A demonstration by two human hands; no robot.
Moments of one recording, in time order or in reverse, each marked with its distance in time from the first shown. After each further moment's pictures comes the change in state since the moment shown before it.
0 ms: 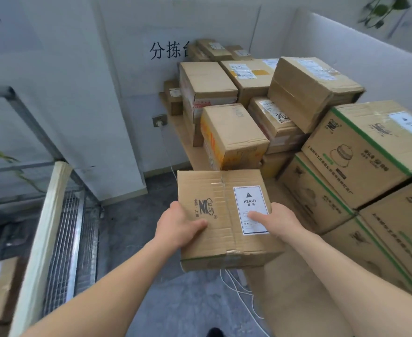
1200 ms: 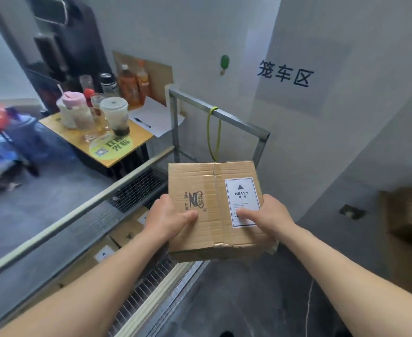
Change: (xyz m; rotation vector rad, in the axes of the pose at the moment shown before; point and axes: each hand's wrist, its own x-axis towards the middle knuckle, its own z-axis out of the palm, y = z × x) left_hand -0.003 -0.265 -0.332 -0.257 0.708 -0.529; right_hand -0.012 -0.495 0.280 -0.270 -0.514 -0.856
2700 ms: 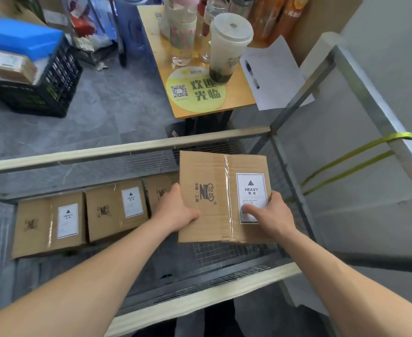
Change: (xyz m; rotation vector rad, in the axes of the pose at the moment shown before) left_hand 0.187 -0.158 0.022 -0.286 0.091 -0.621; right_hand 0.294 -0.093 0.200 -0.344 -0.358 -0.176
